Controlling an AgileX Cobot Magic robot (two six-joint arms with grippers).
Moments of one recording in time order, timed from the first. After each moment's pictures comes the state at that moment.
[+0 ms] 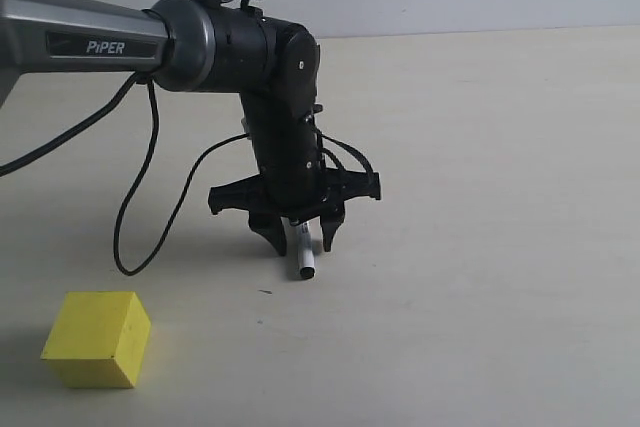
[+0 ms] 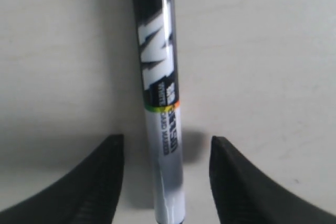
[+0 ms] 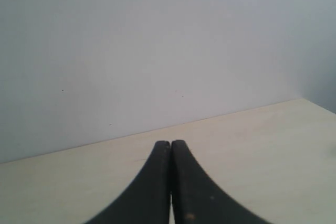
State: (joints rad) left arm -0.73 2.25 -1.61 -0.17 1.01 -0.63; right arm -0.21 0.01 0.00 0.06 0.06 0.11
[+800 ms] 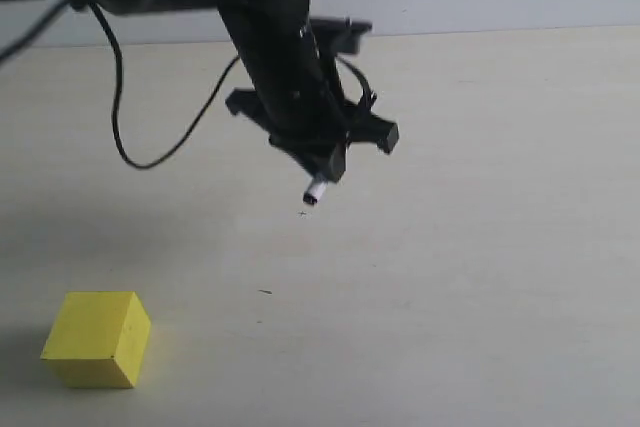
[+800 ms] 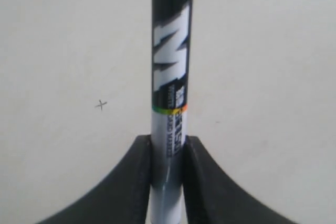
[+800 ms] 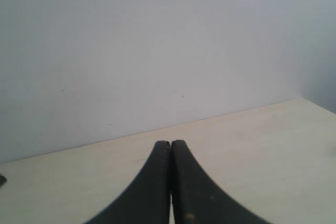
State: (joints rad) left arm -0.73 2.08 -1.68 -0.18 1.02 -0.06; right arm -0.21 0.01 0.00 0.06 0.06 0.11
